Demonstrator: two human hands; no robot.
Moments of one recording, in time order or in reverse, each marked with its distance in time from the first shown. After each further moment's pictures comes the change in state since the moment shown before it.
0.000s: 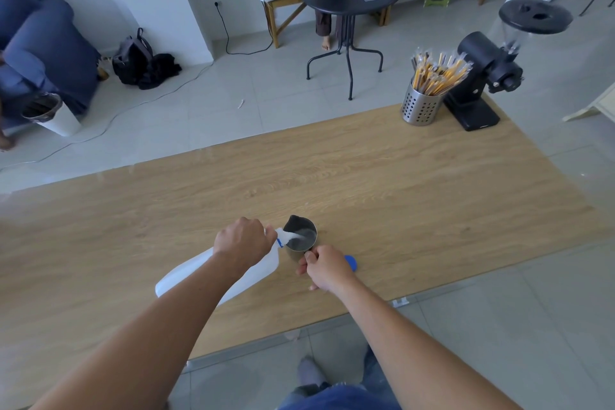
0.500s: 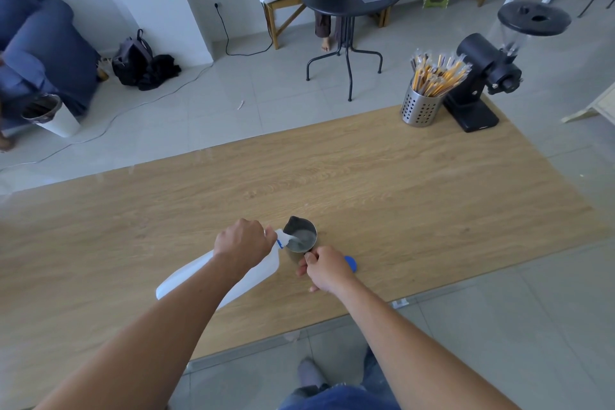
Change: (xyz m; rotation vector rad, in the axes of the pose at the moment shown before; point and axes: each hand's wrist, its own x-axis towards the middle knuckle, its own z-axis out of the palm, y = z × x) left_hand -0.001 0.000 0.001 -0.002 -0.007 0.005; right_hand -0.003 -0.003 -0.002 0.015 0.007 0.011
